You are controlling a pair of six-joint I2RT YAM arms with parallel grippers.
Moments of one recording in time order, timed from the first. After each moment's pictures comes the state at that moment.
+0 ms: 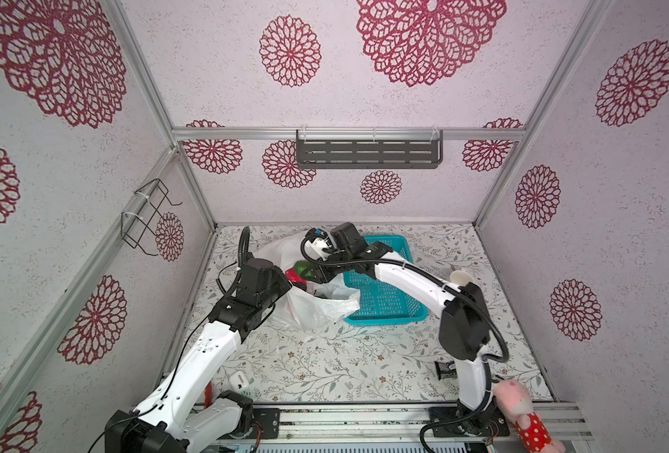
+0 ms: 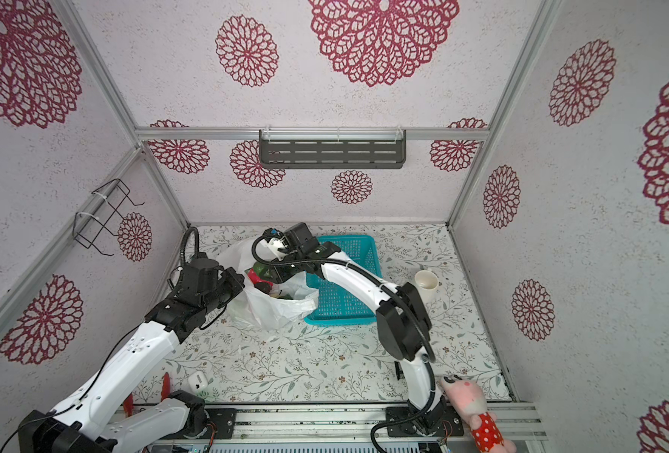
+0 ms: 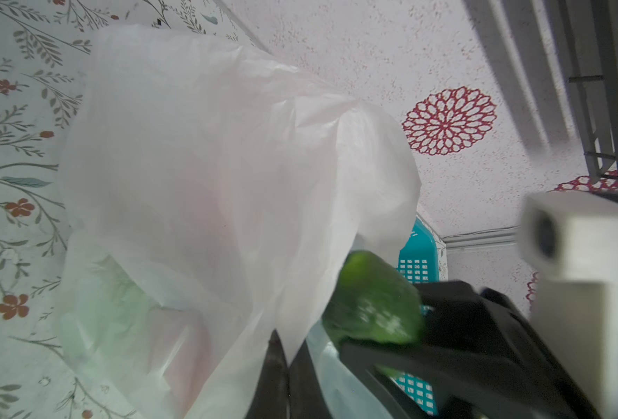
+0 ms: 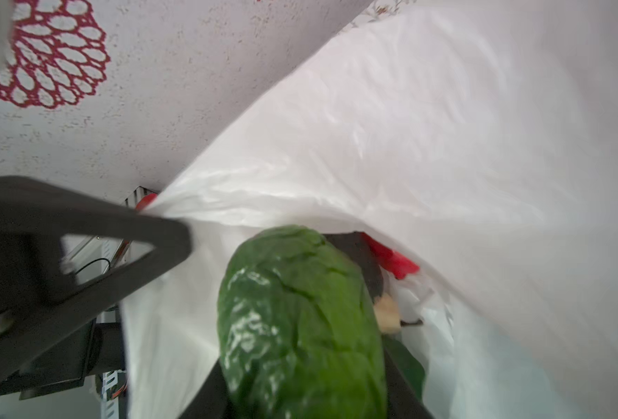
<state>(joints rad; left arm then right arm) -0.35 1.06 0.89 -0.43 -0.11 -0.93 0.78 2.12 1.95 -0.56 -0.54 0.12</state>
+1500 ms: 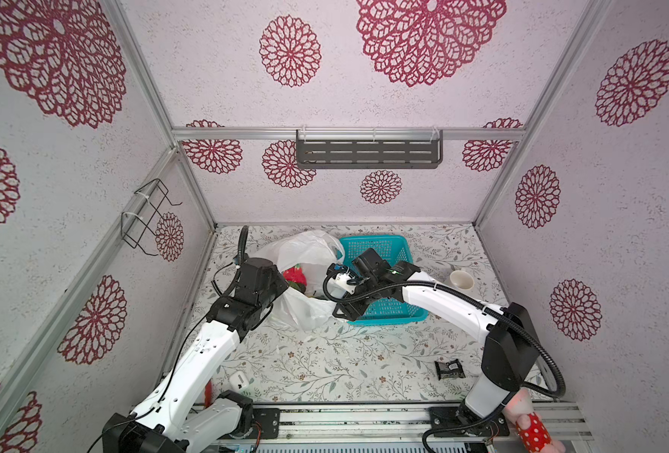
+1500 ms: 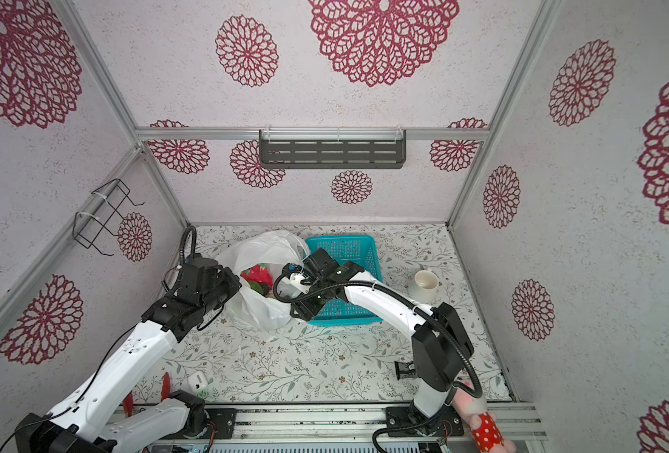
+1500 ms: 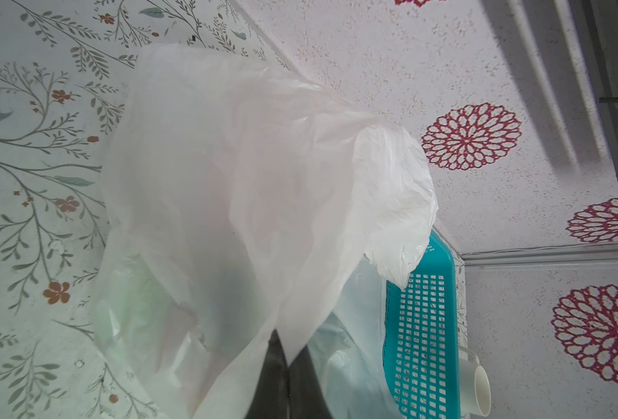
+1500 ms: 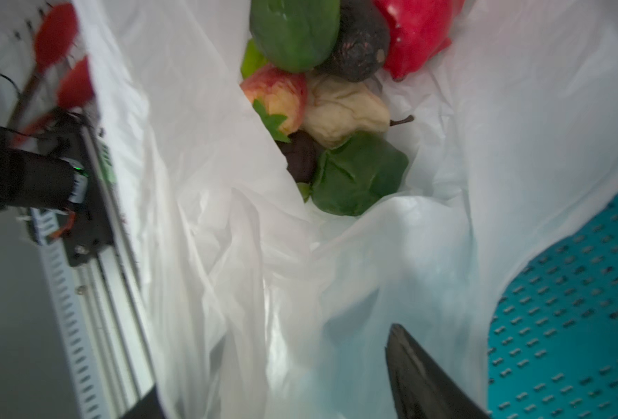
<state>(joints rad) -0.35 1.08 0.93 -0.50 -0.17 -0.96 0.81 1.71 1.43 -0.73 -0.31 -0.14</state>
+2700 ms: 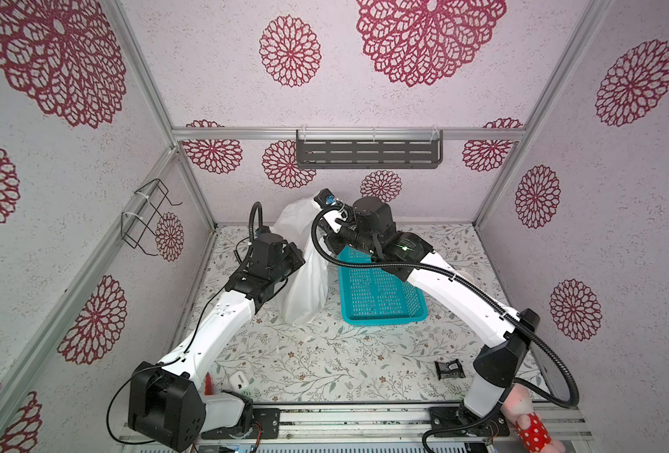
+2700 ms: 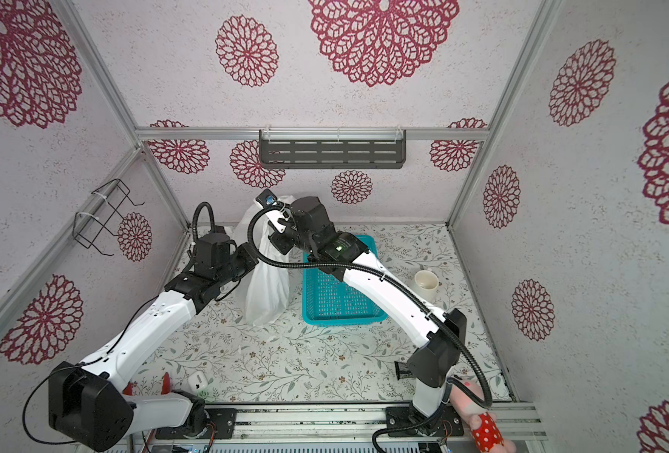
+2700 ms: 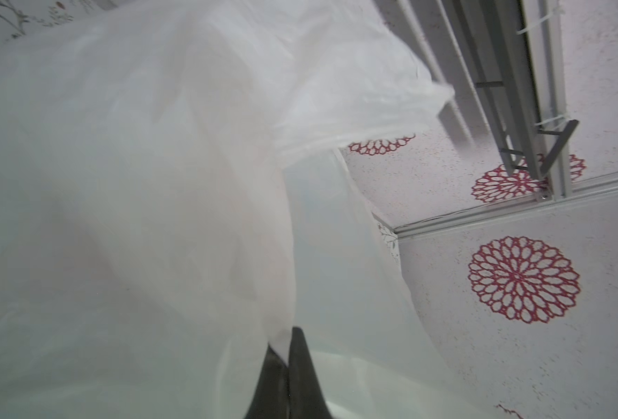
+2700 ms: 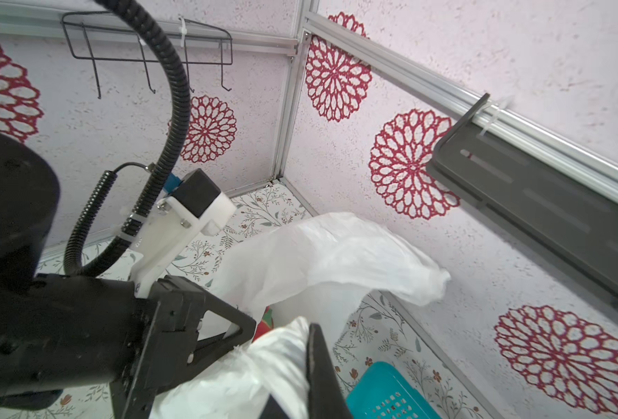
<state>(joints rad) -0.35 1.33 1.10 -0.24 0.04 -0.87 0.85 1.74 1.93 -0.42 0.02 -0.24</state>
